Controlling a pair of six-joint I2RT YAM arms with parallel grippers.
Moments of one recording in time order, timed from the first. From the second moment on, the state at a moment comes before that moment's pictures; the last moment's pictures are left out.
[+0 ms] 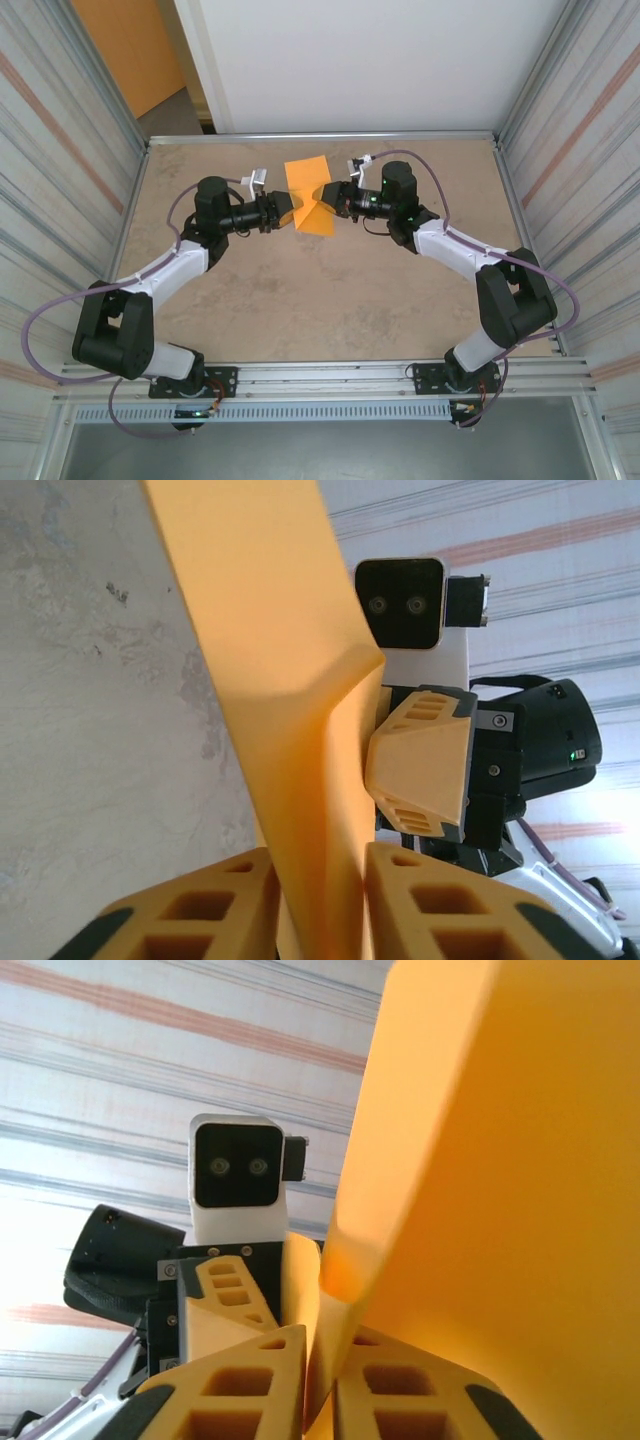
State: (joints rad) left arm -0.32 1.40 0.81 0.41 0.92 -1.17; right arm 0.50 1.57 1.01 0.40 -0.76 1.17
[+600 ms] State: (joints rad) left arm -0.37 1.43 1.10 -0.27 0.72 -0.76; right arm 0.37 1.41 1.01 -0.21 -0.46 0.91
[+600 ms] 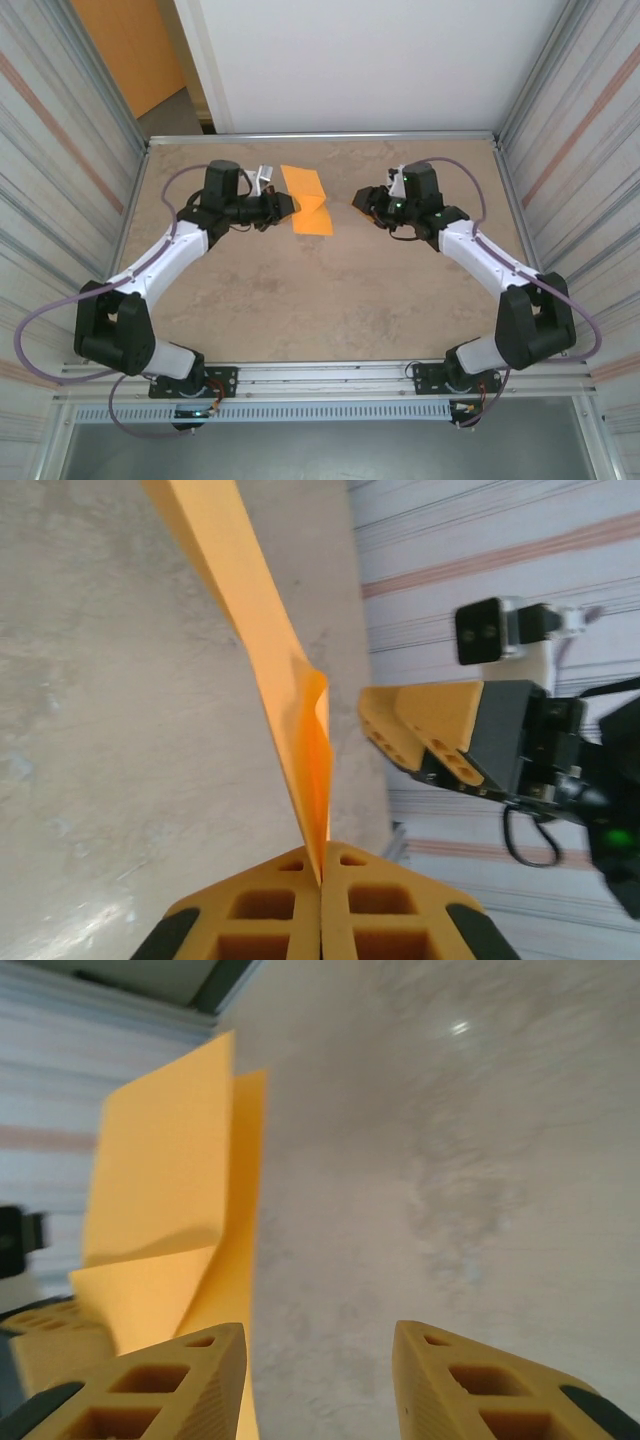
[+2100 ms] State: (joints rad) left arm -0.68 1.88 1.43 -0.82 0.08 -0.48; right arm 0.32 1.29 0.90 -0.56 -0.17 0.84
